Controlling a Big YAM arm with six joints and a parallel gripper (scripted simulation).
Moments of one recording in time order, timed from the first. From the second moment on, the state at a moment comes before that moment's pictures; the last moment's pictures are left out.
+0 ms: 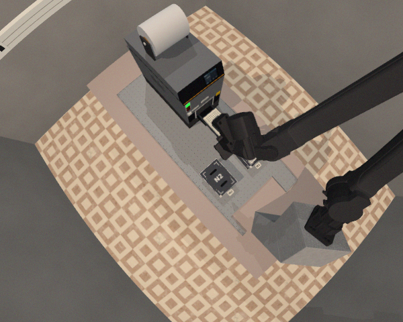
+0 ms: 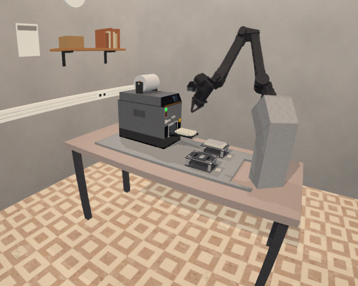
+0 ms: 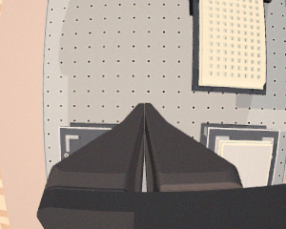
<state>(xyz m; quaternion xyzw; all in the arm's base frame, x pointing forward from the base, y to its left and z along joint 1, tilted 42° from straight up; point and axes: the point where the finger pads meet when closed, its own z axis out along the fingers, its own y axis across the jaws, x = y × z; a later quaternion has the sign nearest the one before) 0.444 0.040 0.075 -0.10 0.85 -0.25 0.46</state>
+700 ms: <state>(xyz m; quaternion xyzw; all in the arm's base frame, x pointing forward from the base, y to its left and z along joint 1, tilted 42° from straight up) 0.465 0.046 0.100 -0.13 0.76 -0.24 0.59</state>
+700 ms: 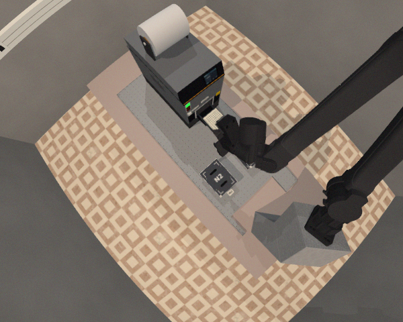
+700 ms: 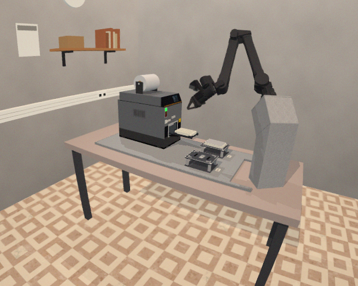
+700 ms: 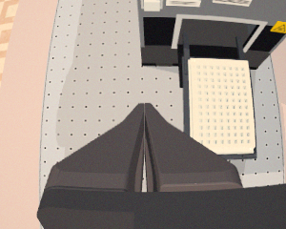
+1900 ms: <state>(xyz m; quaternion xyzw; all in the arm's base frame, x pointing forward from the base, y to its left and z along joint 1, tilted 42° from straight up) 0.494 0.047 0.108 -0.13 0.74 -0.24 0.61</state>
